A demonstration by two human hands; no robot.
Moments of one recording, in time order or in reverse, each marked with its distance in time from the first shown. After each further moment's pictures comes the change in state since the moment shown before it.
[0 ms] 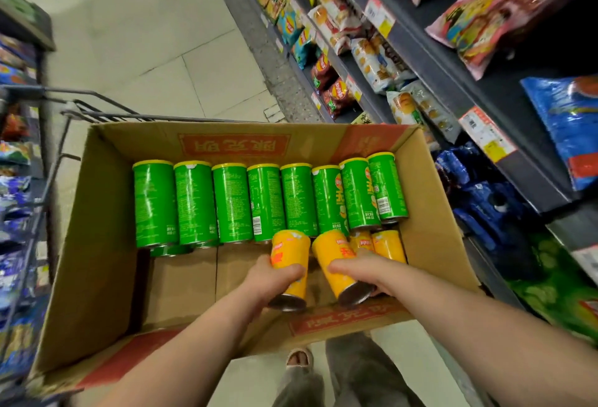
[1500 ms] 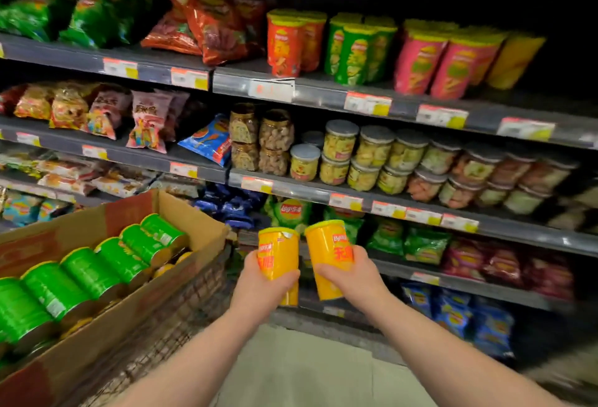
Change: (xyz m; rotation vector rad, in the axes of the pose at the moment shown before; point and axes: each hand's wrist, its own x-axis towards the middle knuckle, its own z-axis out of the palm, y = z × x) left_hand -0.287 -0.144 0.146 0.370 -0.350 1.014; right_hand -0.342 0.296 0.167 0.858 1.123 -0.189
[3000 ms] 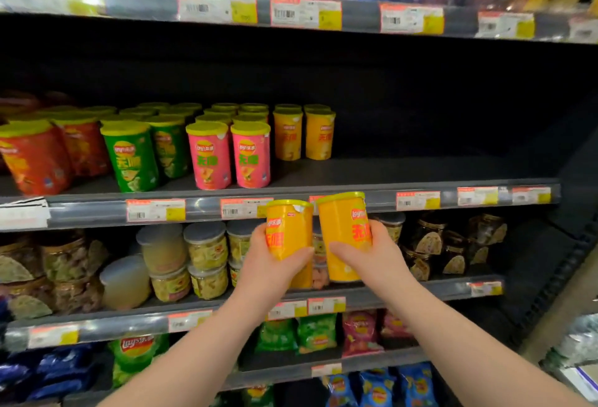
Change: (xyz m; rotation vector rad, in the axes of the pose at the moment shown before) left_hand 0.030 0.277 0.260 -0.104 -0.263 0.511; right_hand 0.080 0.025 -0.346 0.204 0.472 -0.234
